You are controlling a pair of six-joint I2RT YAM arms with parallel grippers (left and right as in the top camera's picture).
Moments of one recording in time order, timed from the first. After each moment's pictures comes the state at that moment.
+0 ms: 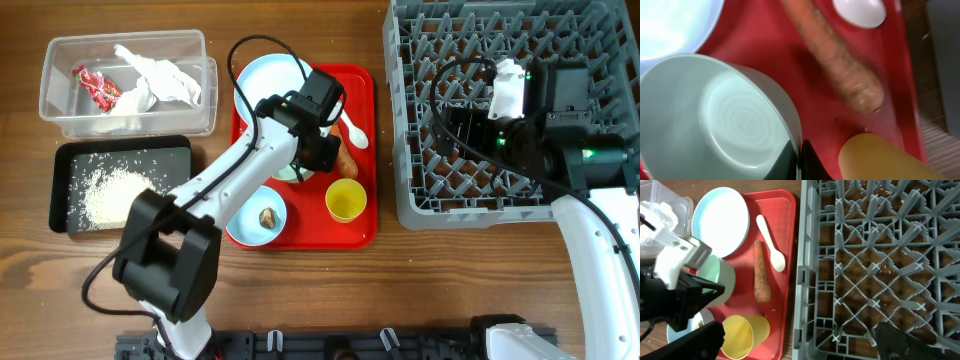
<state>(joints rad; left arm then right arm) -0.56 1.89 1.43 -0.87 0.04 -0.20 0.06 1.29 1.32 -0.99 -0.26 0.15</state>
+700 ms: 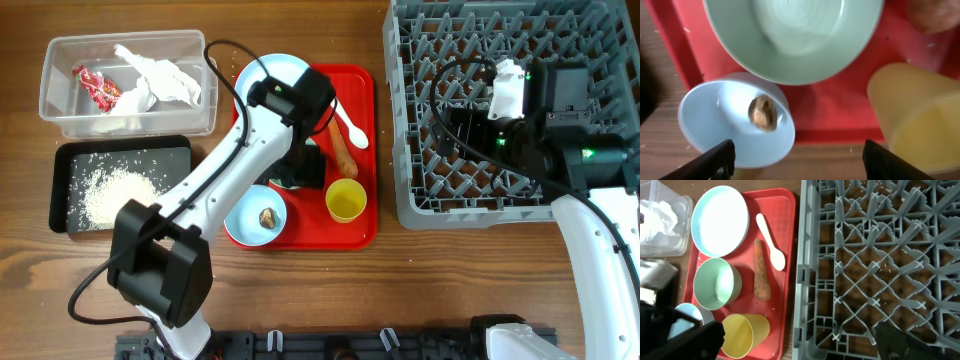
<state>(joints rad) -0.55 1.86 1.54 -1.32 0.00 -0.47 0.06 1.29 1.32 -1.00 -0.26 0.15</state>
